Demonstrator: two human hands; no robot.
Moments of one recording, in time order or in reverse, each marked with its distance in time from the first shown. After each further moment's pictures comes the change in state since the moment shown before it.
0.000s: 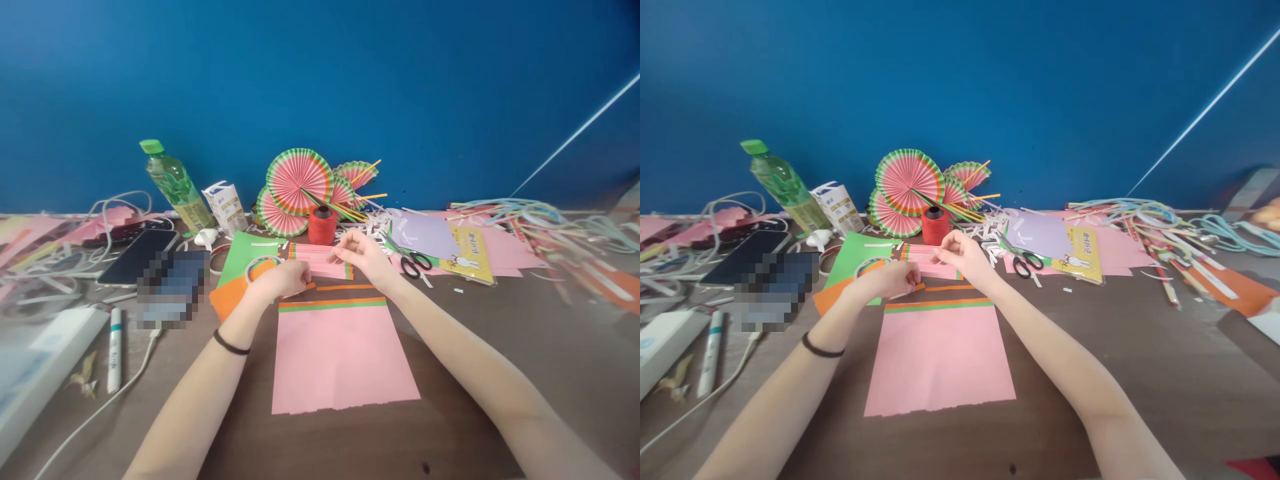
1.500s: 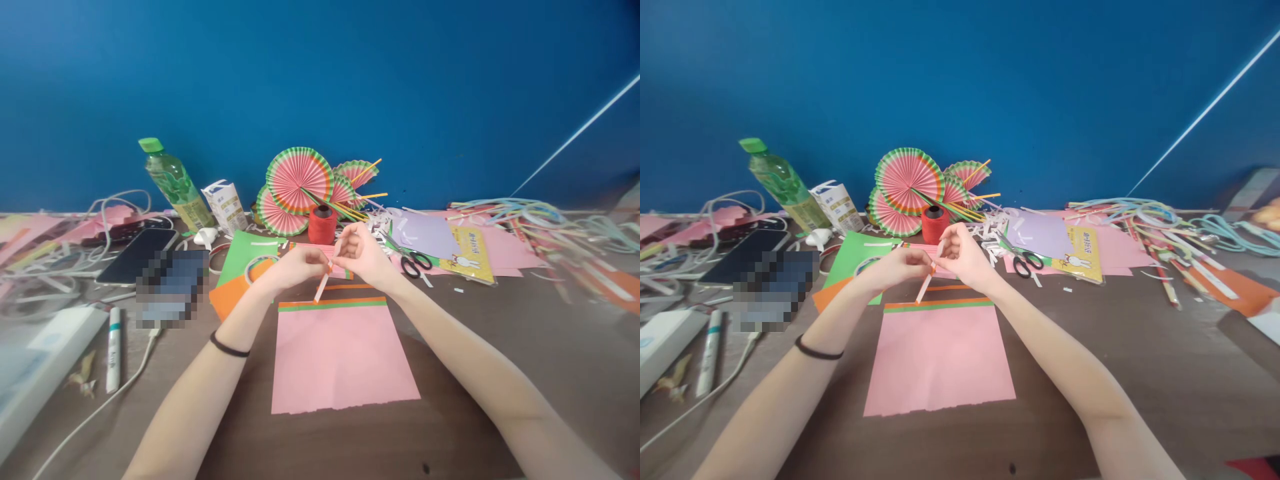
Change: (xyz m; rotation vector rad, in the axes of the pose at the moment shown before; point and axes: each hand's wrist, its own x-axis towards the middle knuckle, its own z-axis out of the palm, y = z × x) left_hand -0.007 0.020 -0.008 -0.670 0.088 0.229; right_hand 0.002 0.003 0.000 -0.076 0.000 -0.082
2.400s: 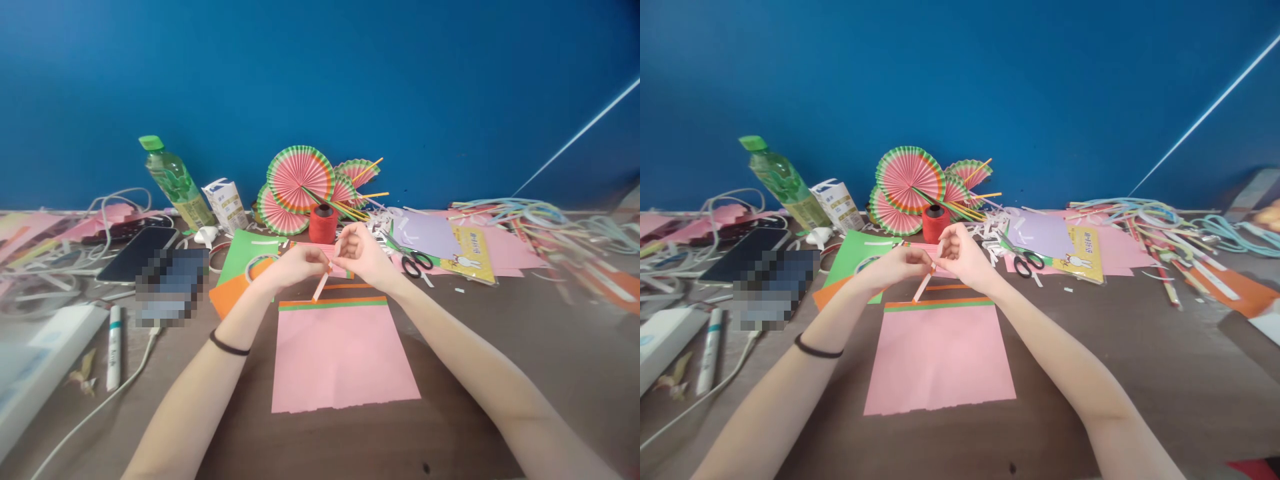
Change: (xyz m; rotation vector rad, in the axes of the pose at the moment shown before) left_hand -0.003 0.006 -0.001 0.014 0.018 -0.001; right_hand -0.001 0.001 0.000 -0.002 -0.034 -0.011
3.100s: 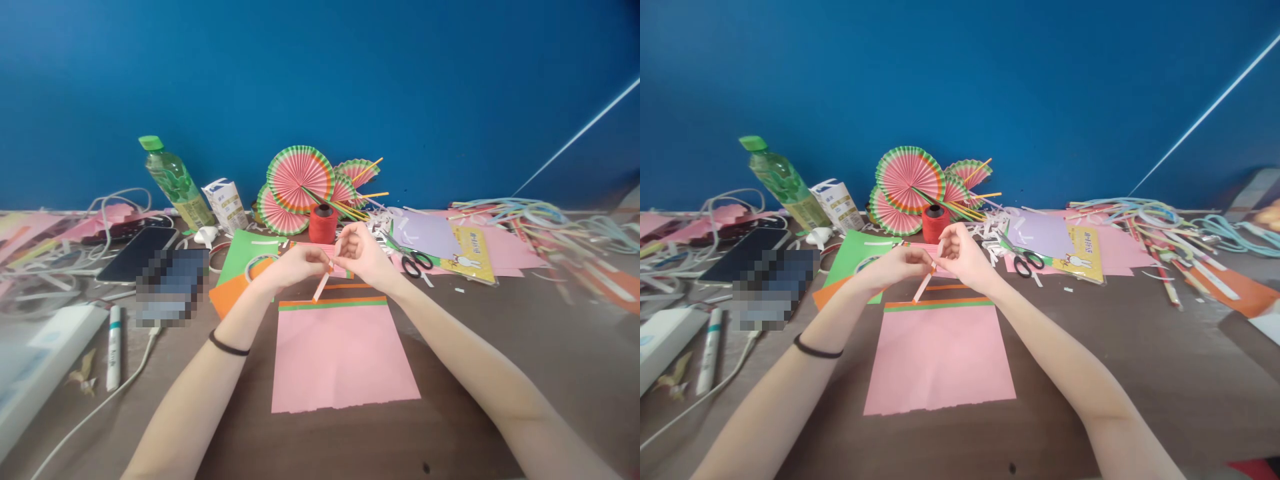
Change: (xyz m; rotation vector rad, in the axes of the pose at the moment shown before) left_hand 0.000 0.000 0.000 0.003 -0.016 0.017; right_hand -0.001 -0.001 0.000 -0.024 0.006 -0.021
